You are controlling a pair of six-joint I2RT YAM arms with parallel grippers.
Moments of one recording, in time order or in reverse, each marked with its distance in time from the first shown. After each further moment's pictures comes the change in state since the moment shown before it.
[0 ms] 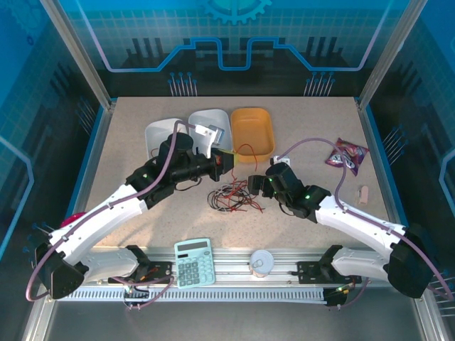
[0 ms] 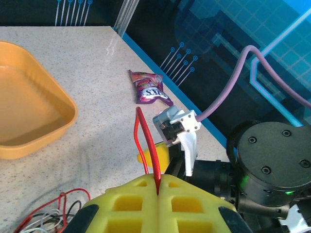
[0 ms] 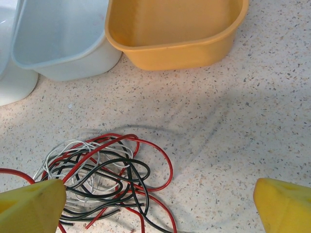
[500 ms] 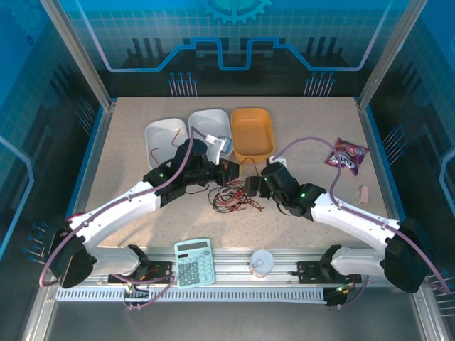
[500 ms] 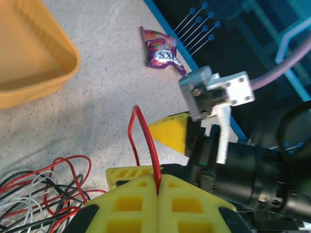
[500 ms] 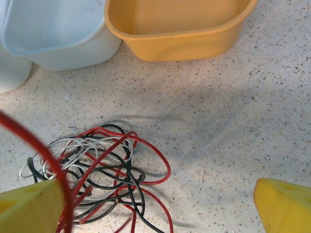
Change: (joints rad) left arm 0.000 0.093 -0.085 0.060 0.045 -0.092; right arm 0.017 0.042 0.023 -0.017 0.004 0.000
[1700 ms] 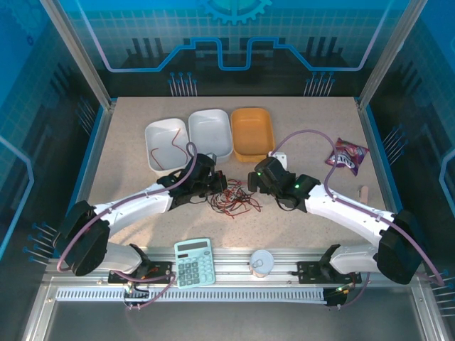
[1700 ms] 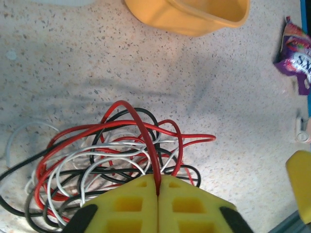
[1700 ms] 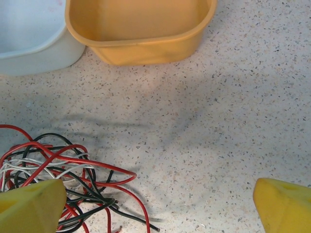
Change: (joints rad) left arm 0.024 0.129 -0.178 -0.023 -0.247 -0.324; right arm 0.009 0.089 0.135 -0.178 0.111 0.034
